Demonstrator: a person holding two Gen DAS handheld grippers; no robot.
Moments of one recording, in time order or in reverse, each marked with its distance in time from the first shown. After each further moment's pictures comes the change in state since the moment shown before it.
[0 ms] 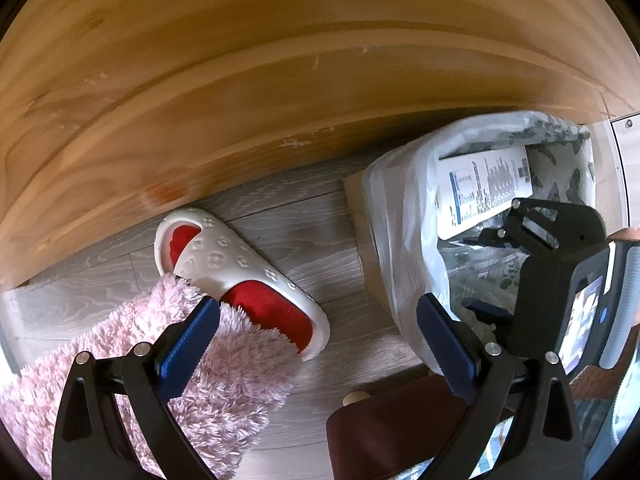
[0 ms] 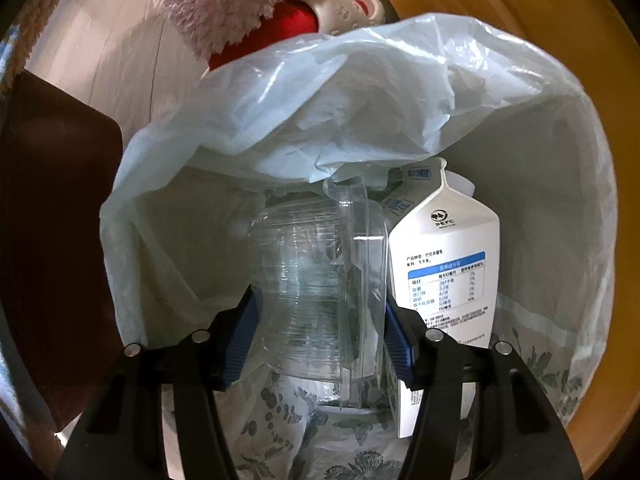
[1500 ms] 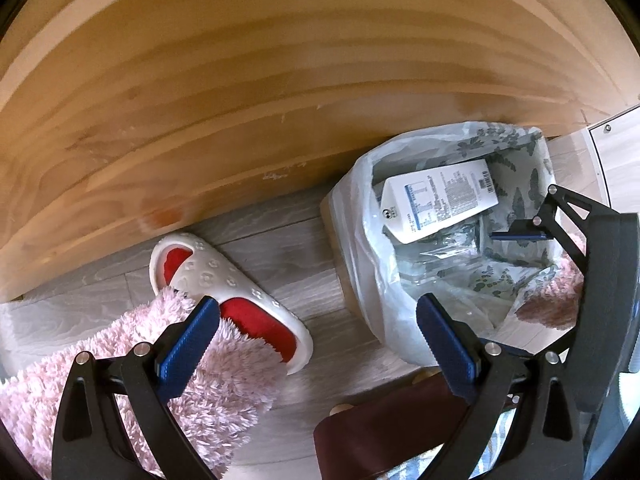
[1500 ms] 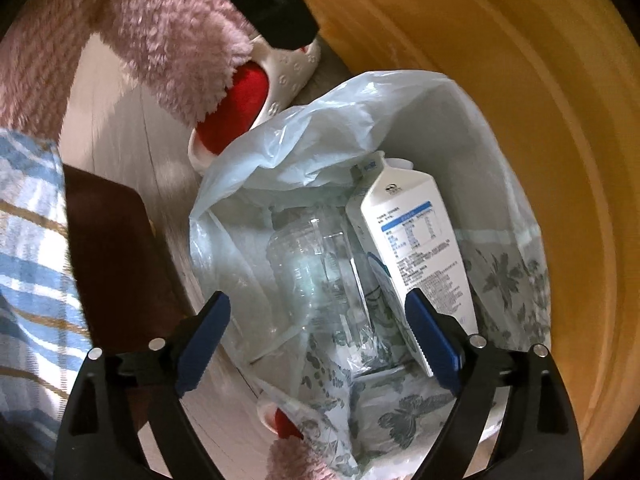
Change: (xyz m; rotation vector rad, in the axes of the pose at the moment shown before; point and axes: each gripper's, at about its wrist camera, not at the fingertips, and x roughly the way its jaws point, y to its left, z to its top) left arm -0.033 -0.011 -0.008 0.027 -0.115 -0.050; right arm -0.077 -0.022 -0.021 0.283 -0.077 0.011
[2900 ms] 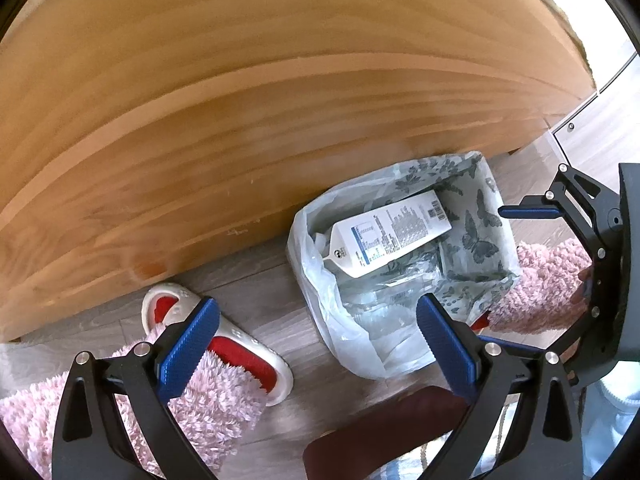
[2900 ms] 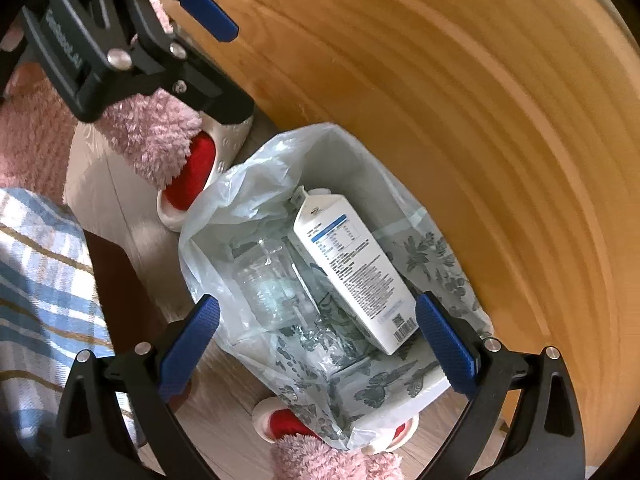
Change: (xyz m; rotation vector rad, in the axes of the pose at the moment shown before) left arm -0.045 -0.026 -0.005 0.096 -0.192 -0.056; right arm -0.074 -0.004 -0.023 0.178 -0.182 -0.168
